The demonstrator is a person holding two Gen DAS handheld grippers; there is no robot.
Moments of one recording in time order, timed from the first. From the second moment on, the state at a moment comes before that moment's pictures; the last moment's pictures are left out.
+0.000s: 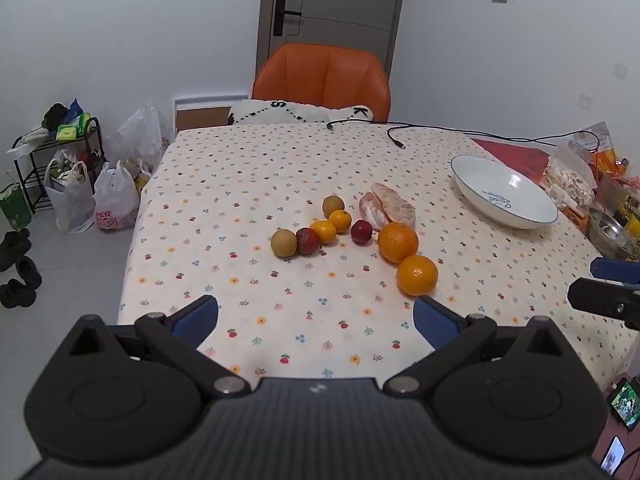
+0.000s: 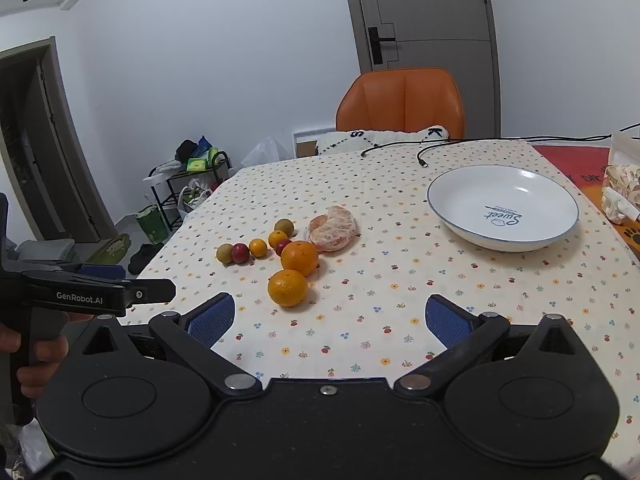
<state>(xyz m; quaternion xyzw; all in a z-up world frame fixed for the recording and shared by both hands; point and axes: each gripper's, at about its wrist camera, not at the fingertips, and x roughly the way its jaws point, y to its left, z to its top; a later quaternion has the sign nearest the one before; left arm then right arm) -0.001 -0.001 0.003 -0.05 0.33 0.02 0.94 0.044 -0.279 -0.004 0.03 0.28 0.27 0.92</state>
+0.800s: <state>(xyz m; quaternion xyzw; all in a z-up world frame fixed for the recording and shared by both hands) -0.004 0.003 0.006 -0.06 0.32 0.02 0.94 0.043 -0.282 0.002 0.04 0.28 0.27 0.92</state>
